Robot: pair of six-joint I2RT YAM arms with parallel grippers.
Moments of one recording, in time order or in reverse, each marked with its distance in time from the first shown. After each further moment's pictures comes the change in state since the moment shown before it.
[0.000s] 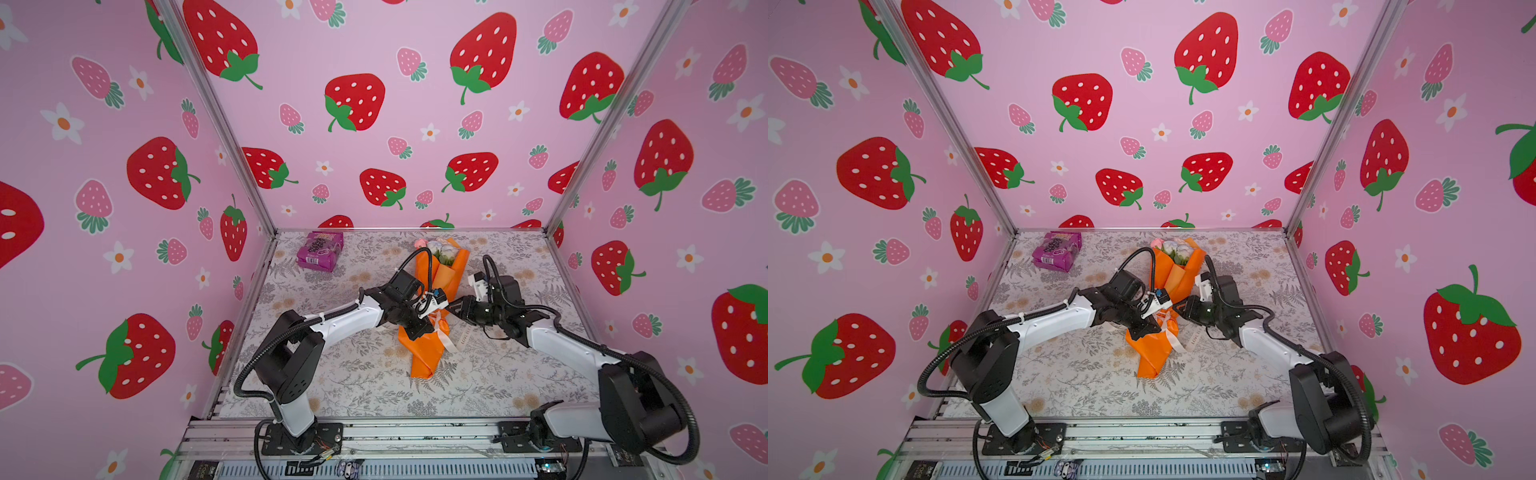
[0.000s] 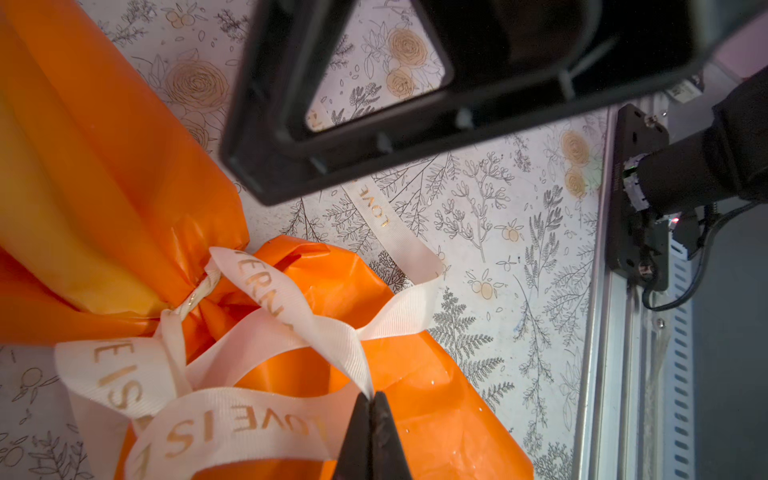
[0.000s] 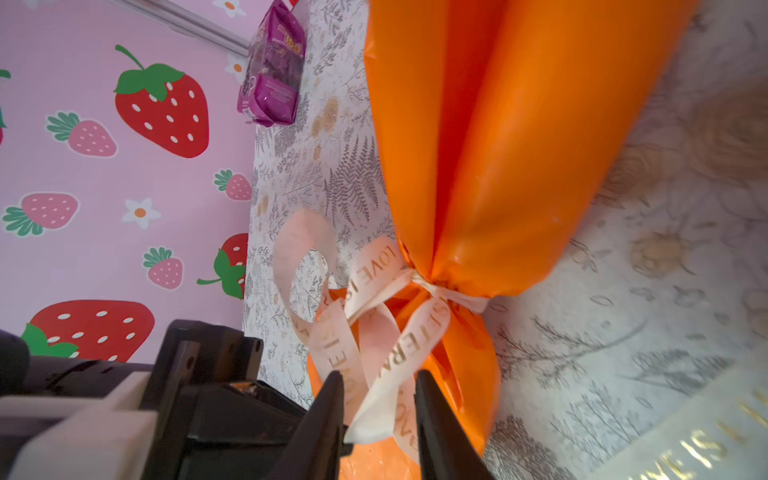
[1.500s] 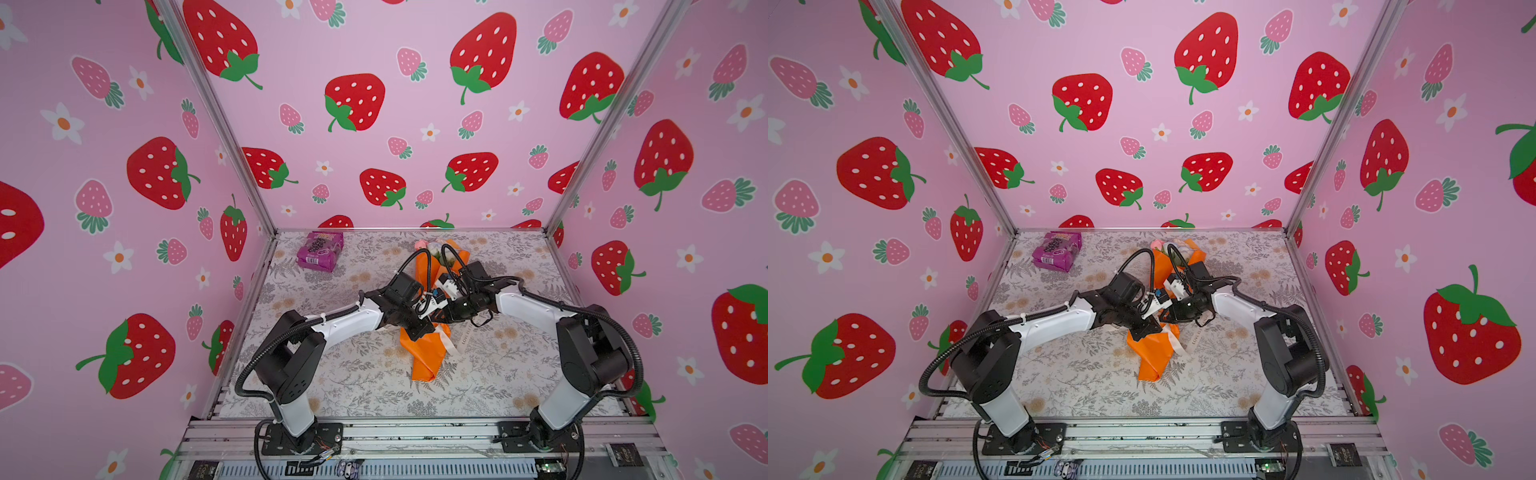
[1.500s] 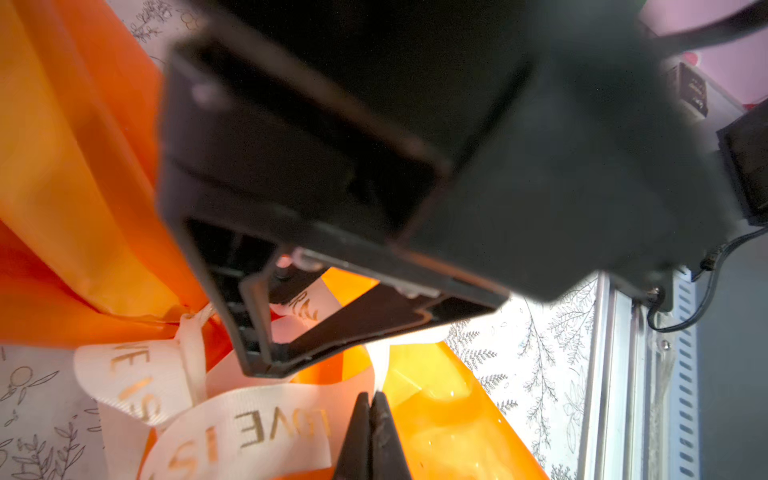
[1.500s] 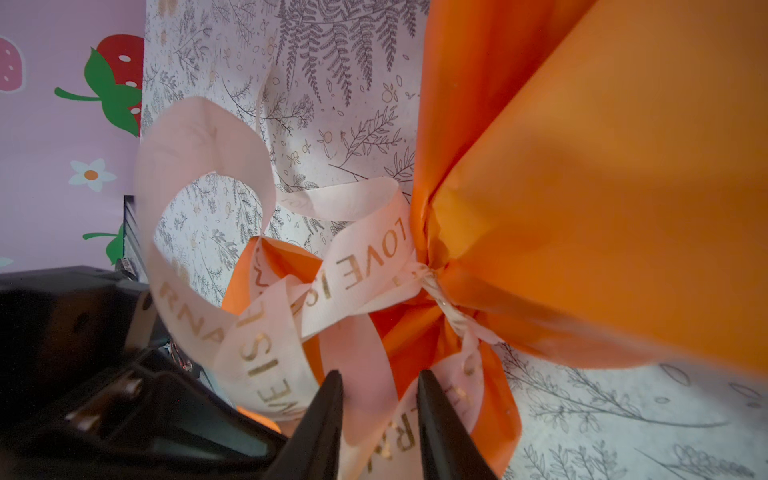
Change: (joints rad) left arm -0.003 -0.002 -0.037 0.068 -0.007 -0.048; right arm 0.086 0.317 0.357 -0.498 -0.049 -0.517
